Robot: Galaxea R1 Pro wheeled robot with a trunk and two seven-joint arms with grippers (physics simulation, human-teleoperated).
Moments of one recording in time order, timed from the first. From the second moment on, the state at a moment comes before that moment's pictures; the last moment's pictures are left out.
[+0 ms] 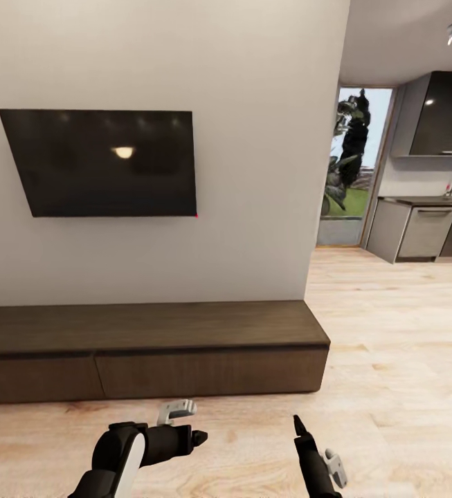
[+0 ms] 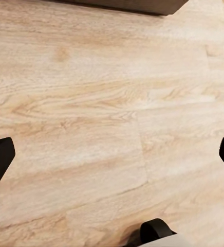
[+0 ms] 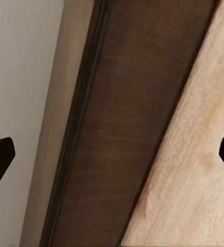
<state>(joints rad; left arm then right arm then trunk) -0.16 -0.16 -0.01 -1.41 0.11 1.03 -0.19 -0.27 0.13 -0.22 -0.53 -1.06 -0.17 0.36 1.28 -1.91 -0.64</state>
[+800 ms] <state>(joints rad) -0.16 -0.16 -0.01 -1.45 0.21 1.04 -0.18 -0.28 0.11 -0.29 -0.53 -1.15 0.01 0.34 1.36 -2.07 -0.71</state>
